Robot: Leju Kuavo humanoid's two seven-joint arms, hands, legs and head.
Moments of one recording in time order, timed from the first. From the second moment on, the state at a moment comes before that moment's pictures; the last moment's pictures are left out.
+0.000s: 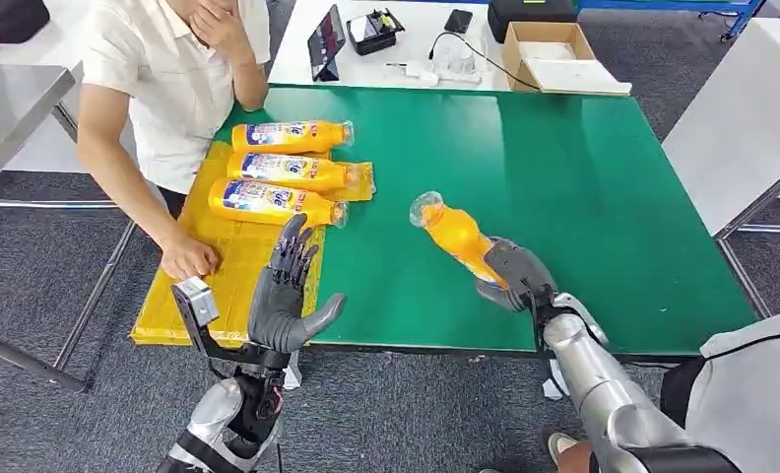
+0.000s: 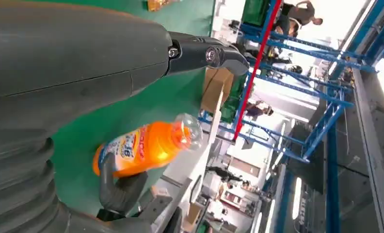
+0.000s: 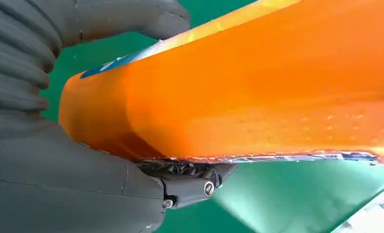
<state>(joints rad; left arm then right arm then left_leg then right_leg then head) -0.11 -0.15 -0.46 -1.41 0.26 0.00 -0.34 -0.64 0.00 0.14 -0.43 0.72 0.12 -0.40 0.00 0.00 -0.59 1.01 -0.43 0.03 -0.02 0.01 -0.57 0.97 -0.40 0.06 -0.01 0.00</state>
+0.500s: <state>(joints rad) -0.04 -0.15 -0.51 -1.43 0.23 0.02 -0.26 -0.45 0.08 0.29 -0.75 0.61 -0.08 -0.39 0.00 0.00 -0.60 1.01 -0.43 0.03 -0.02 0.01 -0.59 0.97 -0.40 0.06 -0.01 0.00</state>
